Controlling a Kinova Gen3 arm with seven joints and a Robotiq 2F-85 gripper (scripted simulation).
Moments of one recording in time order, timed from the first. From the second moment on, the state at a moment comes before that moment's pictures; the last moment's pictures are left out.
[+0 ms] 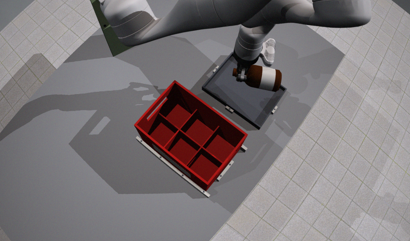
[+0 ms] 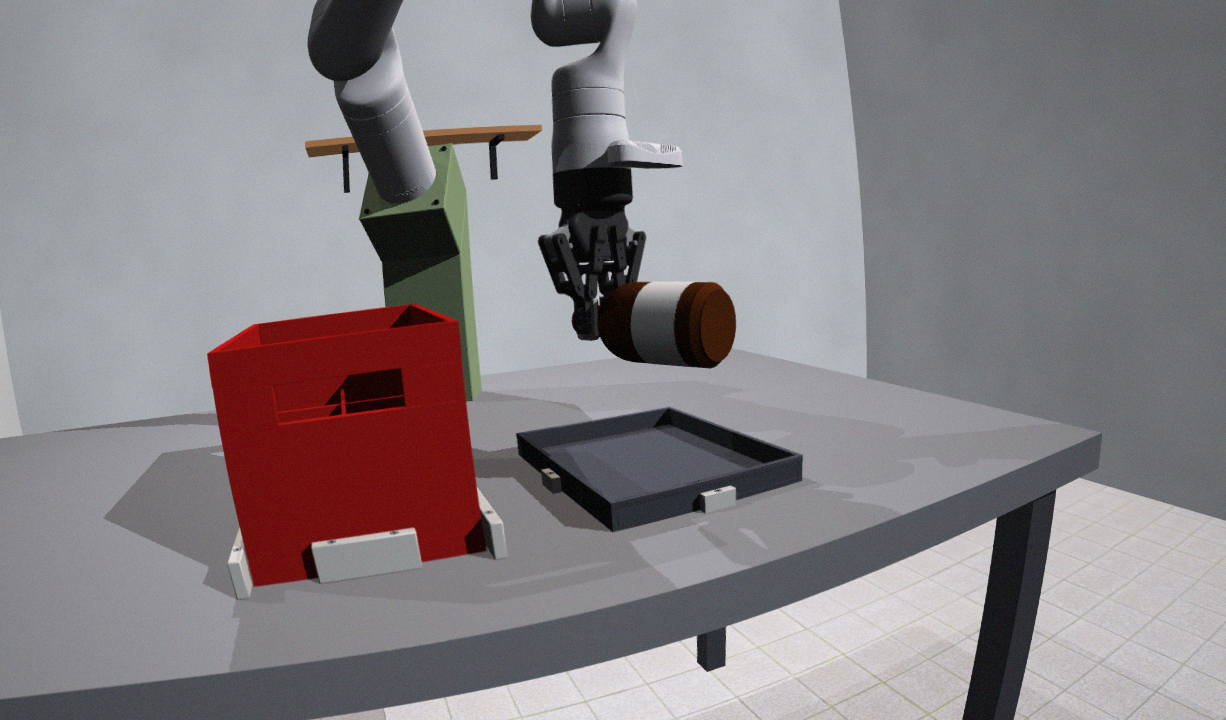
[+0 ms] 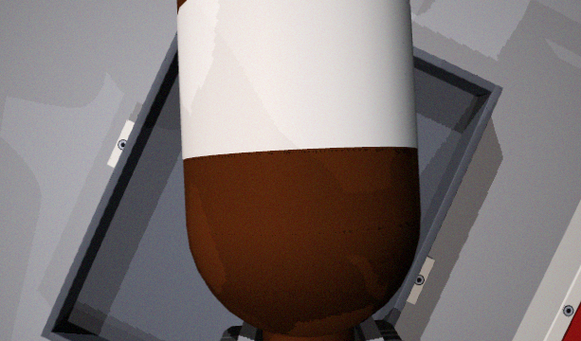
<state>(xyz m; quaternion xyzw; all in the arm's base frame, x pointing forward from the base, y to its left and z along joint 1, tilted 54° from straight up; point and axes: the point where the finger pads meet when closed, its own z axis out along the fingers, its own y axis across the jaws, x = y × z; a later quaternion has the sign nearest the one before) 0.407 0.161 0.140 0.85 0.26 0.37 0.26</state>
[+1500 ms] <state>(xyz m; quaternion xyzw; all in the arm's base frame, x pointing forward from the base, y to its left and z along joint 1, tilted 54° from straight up) 0.373 0.175 0.167 0.85 0.26 0.37 0.26</state>
